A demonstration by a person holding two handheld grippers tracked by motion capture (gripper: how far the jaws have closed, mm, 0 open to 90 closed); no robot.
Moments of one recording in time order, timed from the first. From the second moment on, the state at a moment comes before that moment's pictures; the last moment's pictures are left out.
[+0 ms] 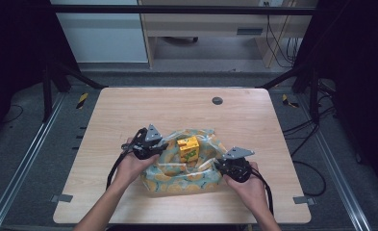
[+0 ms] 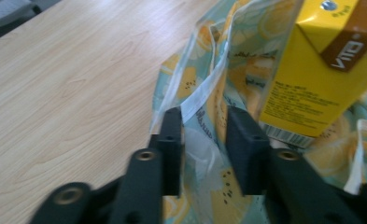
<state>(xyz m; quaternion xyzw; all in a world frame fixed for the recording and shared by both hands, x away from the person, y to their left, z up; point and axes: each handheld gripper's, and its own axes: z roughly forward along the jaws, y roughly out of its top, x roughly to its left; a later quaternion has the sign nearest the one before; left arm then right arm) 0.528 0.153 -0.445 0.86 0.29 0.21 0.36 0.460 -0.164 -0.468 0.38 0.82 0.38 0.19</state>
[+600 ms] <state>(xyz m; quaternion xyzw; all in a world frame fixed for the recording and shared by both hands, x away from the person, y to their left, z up) 0.539 0.158 -0.465 0.85 0.33 0.22 0.35 0.455 -0.186 -0.478 0.36 0.85 0.34 0.20</state>
